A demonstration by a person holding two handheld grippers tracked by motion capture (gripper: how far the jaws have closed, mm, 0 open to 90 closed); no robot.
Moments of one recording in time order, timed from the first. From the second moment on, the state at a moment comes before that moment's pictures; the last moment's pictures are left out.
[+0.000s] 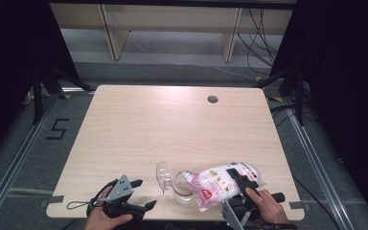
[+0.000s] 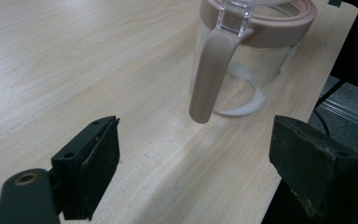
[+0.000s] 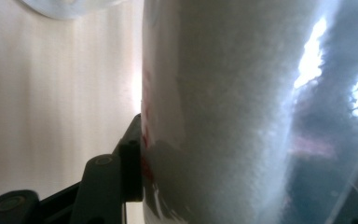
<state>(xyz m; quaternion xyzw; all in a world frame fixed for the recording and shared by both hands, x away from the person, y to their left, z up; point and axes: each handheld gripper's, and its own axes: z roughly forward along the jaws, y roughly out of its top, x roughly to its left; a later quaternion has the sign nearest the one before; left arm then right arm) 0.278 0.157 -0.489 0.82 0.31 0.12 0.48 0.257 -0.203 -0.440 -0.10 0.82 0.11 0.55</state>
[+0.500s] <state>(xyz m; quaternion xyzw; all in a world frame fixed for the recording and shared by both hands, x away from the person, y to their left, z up) 0.278 0.157 -0.489 0.81 0.31 0.12 0.48 0.254 -0.193 -0.446 -0.15 0.81 0.04 0.57</state>
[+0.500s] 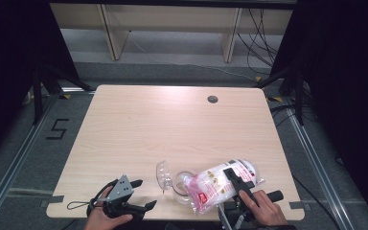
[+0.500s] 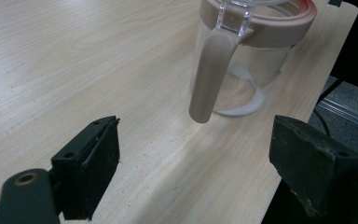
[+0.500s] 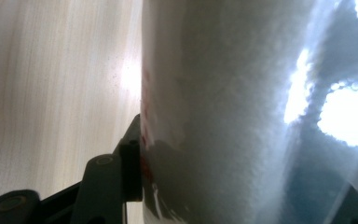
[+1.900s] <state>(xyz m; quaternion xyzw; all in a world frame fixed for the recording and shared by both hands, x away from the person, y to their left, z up) 0.277 0.157 -0.487 0.81 0.31 0.12 0.48 0.249 -0.185 -0.443 -0.21 0.76 -0.02 0.61</state>
